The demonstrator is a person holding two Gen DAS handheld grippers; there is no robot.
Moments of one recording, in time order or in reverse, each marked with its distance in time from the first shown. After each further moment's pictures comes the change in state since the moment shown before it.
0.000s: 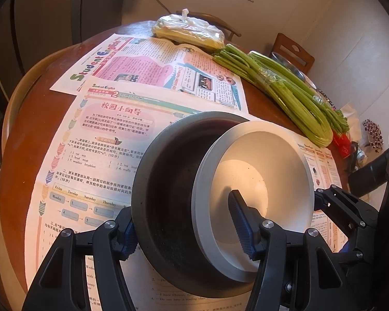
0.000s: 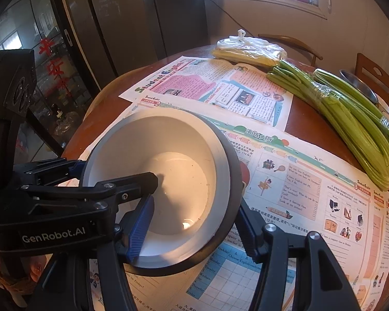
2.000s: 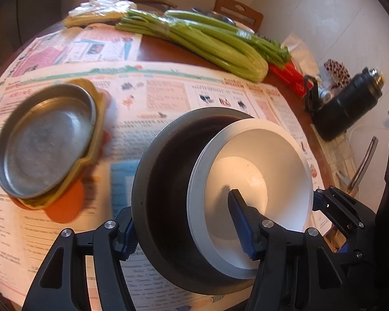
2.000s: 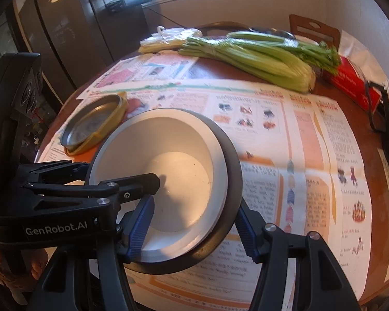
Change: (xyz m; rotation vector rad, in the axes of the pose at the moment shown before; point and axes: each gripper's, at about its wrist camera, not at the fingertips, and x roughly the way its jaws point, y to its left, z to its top) left arm 0.022 -0.150 -0.078 0.203 0.095 -0.122; right arm -0.094 -0.099 -0.138 0.228 -0.054 -0.107
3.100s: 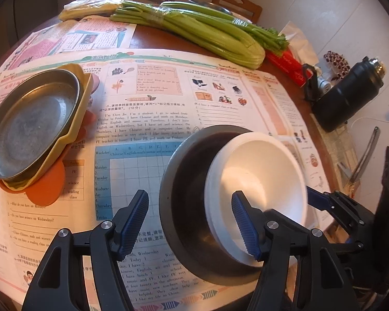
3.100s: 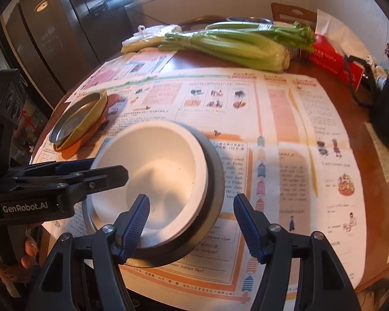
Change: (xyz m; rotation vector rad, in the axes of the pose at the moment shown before) left arm 0.019 -0.017 -0.017 0.013 0.041 0.012; right arm -0.005 -0.037 -0.032 0.089 0.039 -0.022
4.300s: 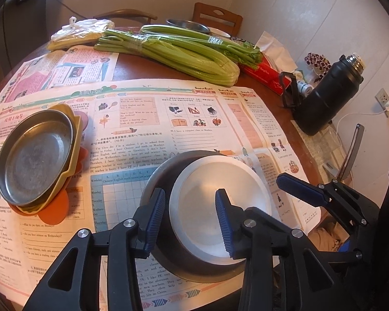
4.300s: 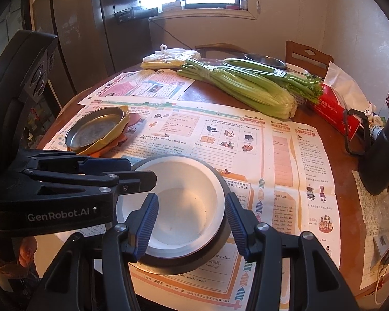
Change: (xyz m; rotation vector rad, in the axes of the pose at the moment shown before) left arm -0.037 -0.024 0.011 0.080 -0.083 -0.030; right arm -0.039 0.034 0.016 -0.155 -0.139 -0.064
